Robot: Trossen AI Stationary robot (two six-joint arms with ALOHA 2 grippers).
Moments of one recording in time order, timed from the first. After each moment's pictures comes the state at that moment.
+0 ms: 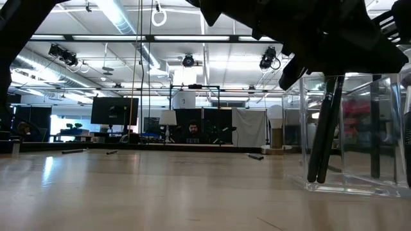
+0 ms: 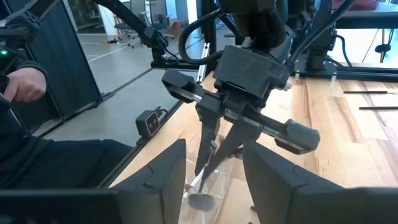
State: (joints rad) left arm -0.26 2.29 1.81 -0.06 0.02 -0.34; right arm 0.78 0.40 0.29 -0.08 0.35 0.15
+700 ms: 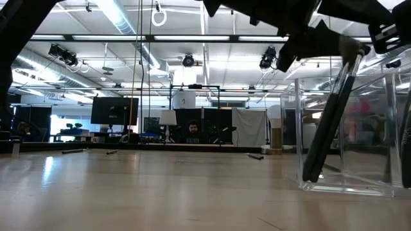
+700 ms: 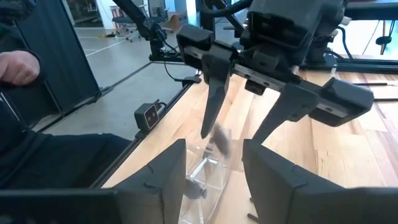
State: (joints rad) left arm -0.21 2.22 1.81 -0.06 0.06 -0.31; right arm 0.78 0.40 0.29 -0.12 0.35 0.17
